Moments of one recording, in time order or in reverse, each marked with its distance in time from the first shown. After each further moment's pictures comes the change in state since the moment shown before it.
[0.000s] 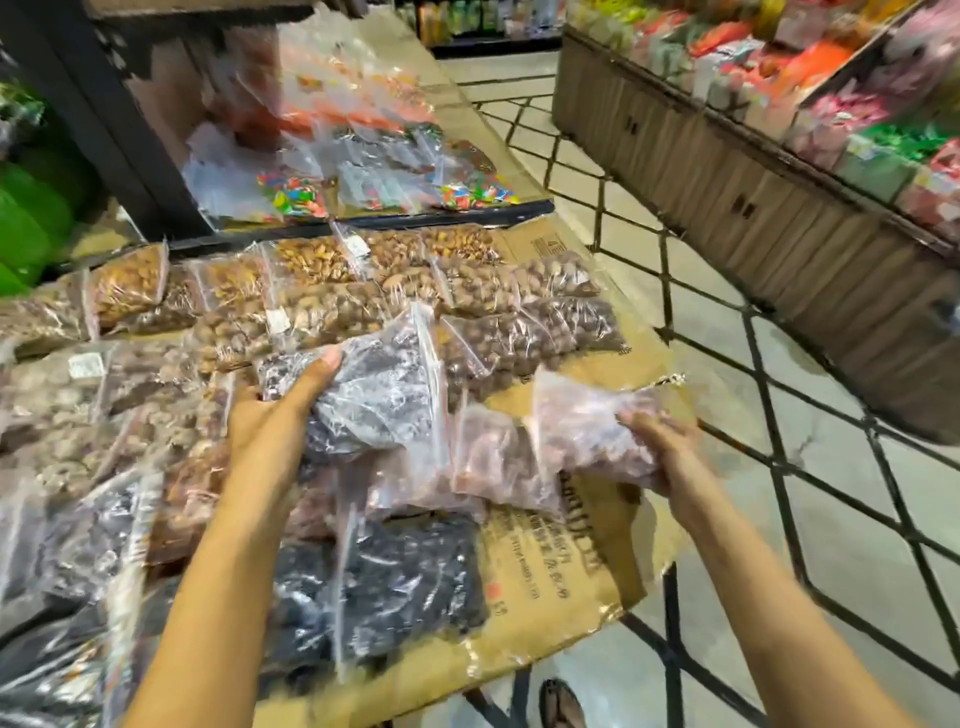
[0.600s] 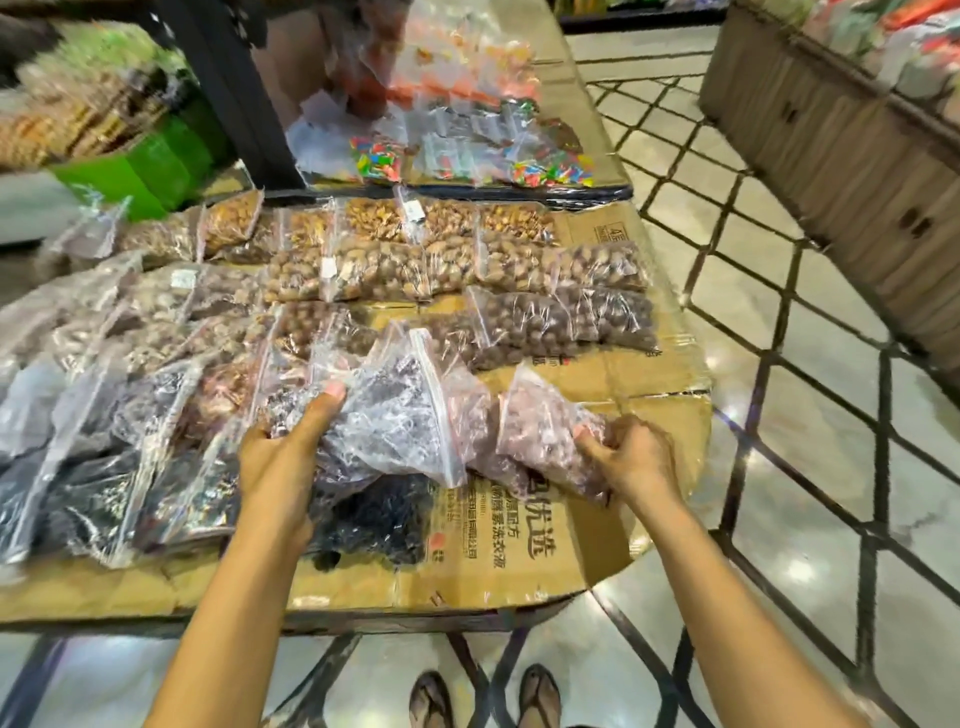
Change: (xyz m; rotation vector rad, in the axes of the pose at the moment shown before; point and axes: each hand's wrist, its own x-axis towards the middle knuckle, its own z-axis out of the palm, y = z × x) left_hand -0.106 -0.052 0.060 -0.148 0.383 -0.091; right_hand 0.052 0.011 -0.024 -1.016 -0.096 -0.296
